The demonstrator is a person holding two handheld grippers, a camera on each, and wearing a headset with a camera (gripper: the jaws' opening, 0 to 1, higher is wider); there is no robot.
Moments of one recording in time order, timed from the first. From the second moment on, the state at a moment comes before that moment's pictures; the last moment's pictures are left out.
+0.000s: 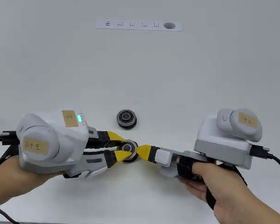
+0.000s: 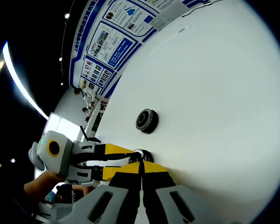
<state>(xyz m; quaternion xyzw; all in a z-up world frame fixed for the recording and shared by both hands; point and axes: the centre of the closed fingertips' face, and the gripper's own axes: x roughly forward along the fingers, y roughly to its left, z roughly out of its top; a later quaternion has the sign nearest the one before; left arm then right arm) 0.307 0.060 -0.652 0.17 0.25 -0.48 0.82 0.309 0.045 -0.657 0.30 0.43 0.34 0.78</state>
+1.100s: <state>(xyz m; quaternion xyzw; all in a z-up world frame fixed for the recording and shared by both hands) 0.306 0.060 -0.653 0.17 0.25 -0.48 0.82 0.308 0.058 -0.654 0.25 0.42 0.37 0.79</state>
